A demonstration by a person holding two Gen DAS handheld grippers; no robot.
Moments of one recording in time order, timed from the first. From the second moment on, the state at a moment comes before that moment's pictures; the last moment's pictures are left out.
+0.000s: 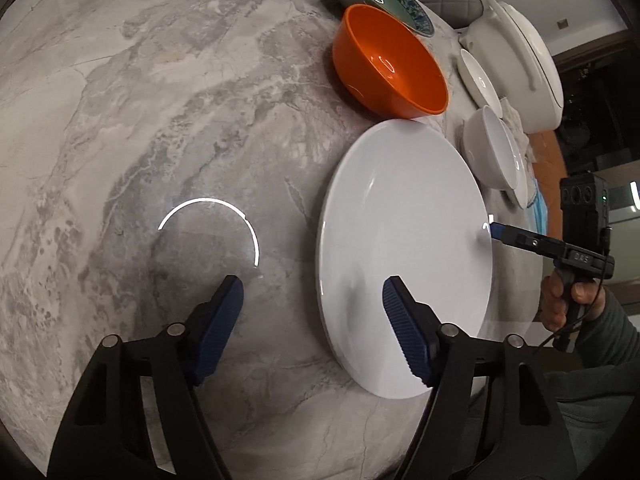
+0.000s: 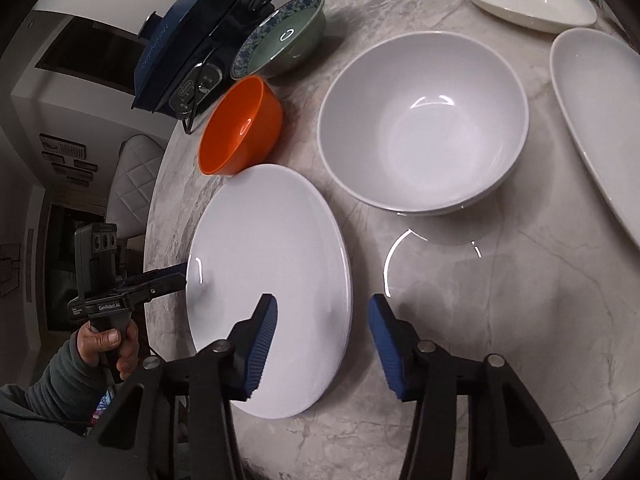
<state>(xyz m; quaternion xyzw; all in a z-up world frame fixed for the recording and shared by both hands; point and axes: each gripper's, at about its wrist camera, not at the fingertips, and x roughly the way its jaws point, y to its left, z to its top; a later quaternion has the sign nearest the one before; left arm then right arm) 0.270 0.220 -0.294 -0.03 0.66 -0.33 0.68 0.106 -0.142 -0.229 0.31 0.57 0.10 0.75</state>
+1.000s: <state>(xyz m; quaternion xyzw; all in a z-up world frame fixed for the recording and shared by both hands) 0.268 0.194 -0.289 -0.03 0.68 -0.31 0.67 0.105 -0.154 -0.266 0.38 0.58 0.12 0.71</state>
